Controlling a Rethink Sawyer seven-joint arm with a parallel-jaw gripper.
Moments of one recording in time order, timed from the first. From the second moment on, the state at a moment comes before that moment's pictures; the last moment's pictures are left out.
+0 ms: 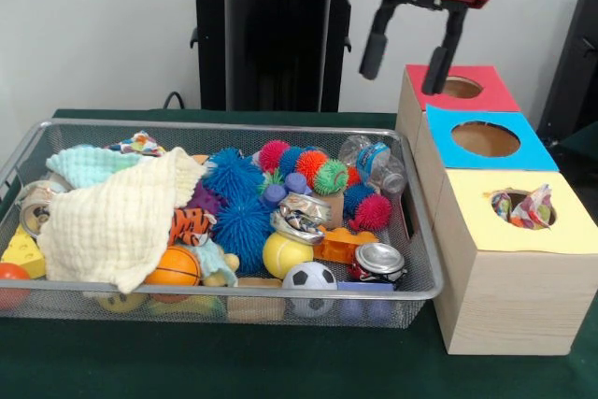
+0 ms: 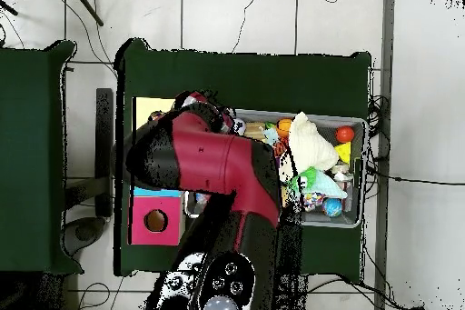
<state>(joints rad) 0.15 -0.71 -0.38 1.44 0.05 0.45 2.34</state>
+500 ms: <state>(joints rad) 0.06 -0.70 -0.27 1.44 -0.07 0.44 2.34</state>
